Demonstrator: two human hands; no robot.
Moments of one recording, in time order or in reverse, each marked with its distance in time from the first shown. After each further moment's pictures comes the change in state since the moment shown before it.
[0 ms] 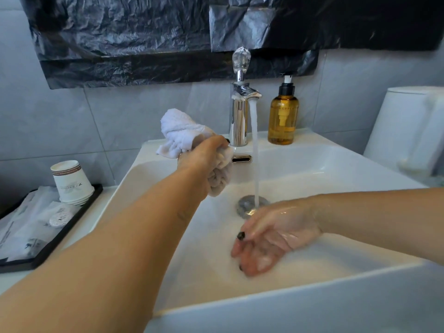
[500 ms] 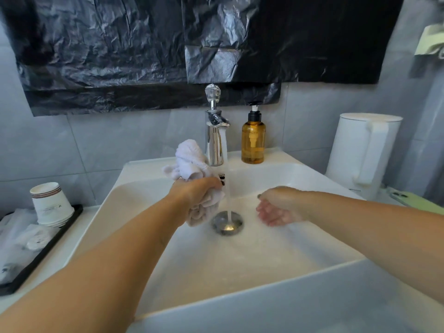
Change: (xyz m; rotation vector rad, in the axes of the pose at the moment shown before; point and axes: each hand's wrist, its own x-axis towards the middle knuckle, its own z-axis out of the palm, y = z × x) left_hand -0.009 -0.013 0.006 0.312 -0.146 0.064; right_hand -0.045 0.003 -0.047 0.098 1.066 0.035
